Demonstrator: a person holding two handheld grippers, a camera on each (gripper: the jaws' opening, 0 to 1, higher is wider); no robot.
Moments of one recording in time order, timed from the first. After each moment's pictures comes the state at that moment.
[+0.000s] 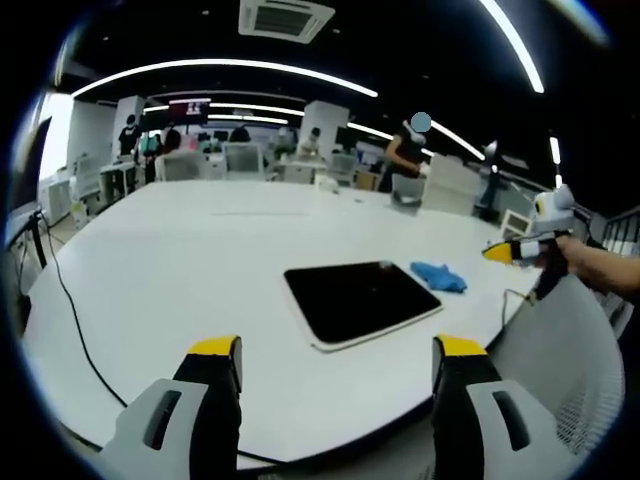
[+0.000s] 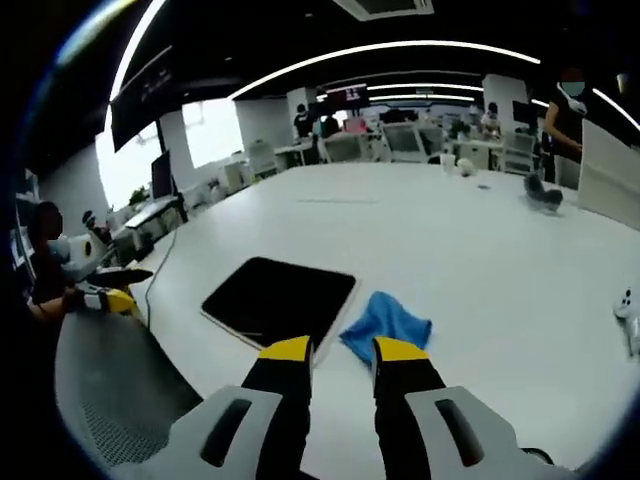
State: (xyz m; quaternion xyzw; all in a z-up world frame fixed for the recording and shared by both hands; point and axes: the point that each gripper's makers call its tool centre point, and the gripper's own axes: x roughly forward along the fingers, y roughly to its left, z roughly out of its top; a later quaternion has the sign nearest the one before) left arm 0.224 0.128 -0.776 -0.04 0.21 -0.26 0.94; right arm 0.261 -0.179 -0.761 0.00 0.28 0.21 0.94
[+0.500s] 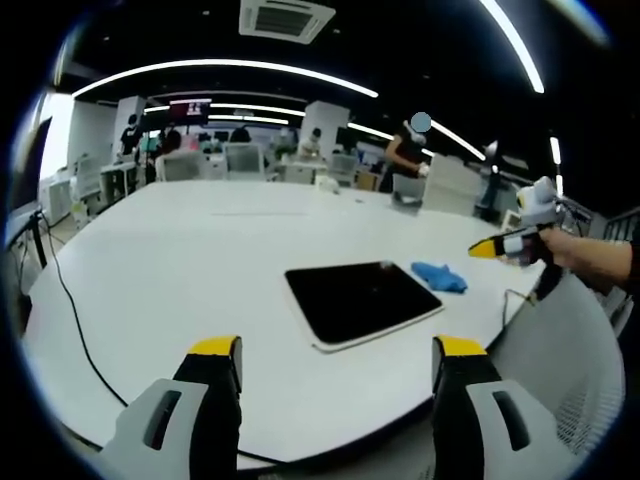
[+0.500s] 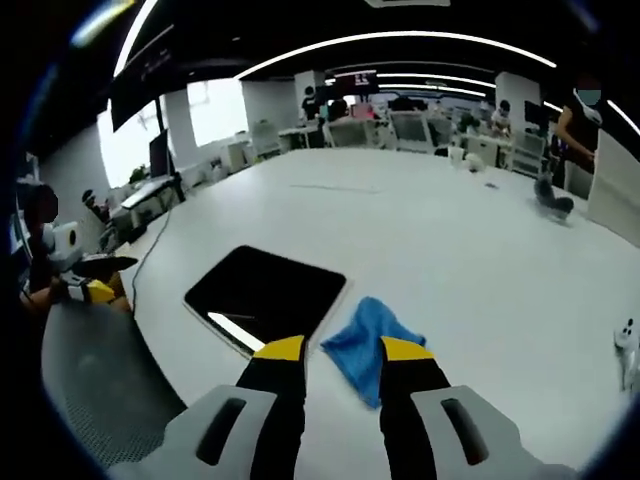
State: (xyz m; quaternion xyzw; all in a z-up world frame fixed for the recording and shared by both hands) left arm 0.225 0.129 -0.777 -0.04 0.21 -0.25 0.94; right arm 0.292 -0.176 -0.776 -0.04 0.31 0.22 0.92
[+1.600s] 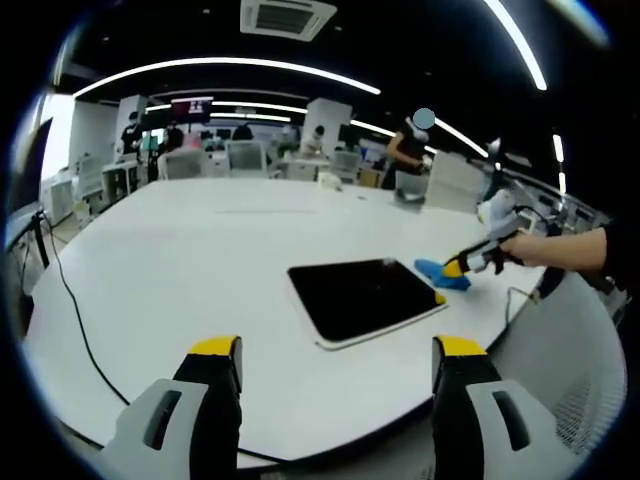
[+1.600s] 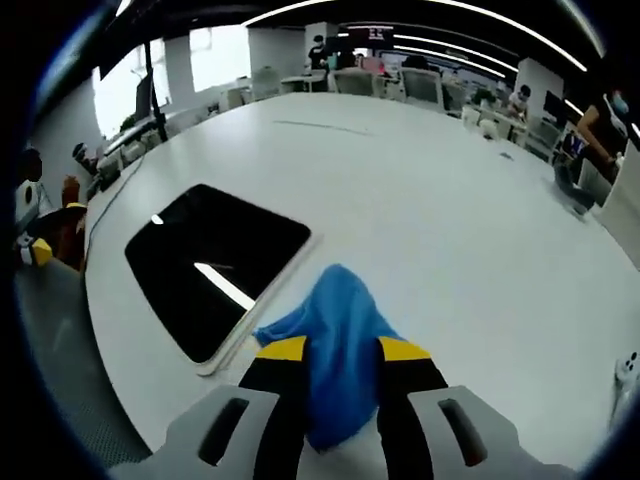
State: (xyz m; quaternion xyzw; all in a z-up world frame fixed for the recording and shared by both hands) left arm 0.225 0.130 -0.779 -0.04 0.22 -0.25 0.94; right arm 0.334 -0.188 -0.850 -0.11 0.39 0.22 0.89
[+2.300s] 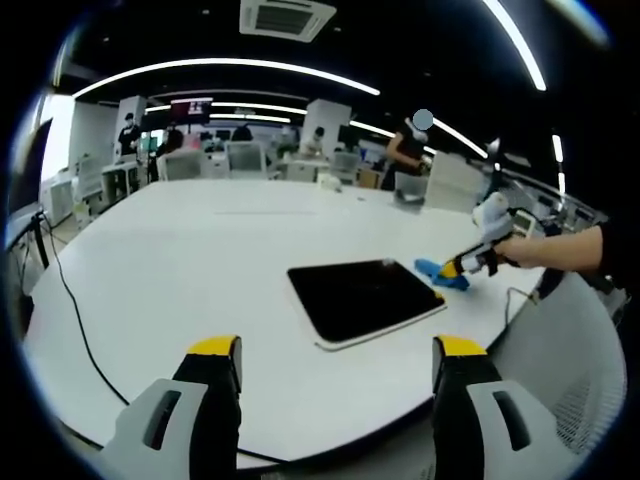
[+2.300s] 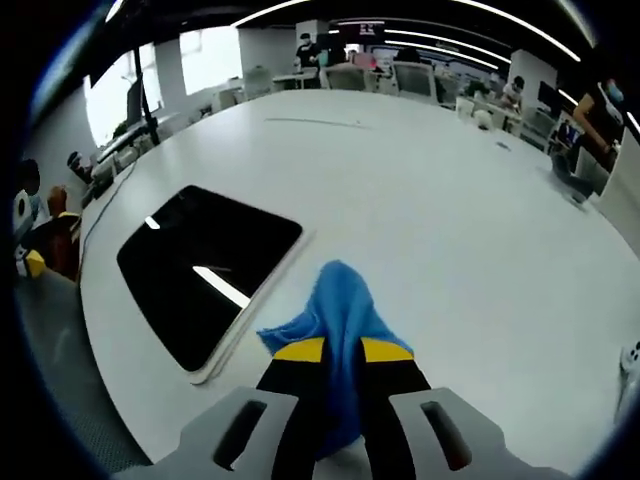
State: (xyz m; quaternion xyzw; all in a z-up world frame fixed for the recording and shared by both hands) left arm 0.225 0.130 -0.778 -0.04 0.22 -0.25 0.94; right arm 0.338 -0.191 -0.855 -0.10 0.40 0.20 0.89
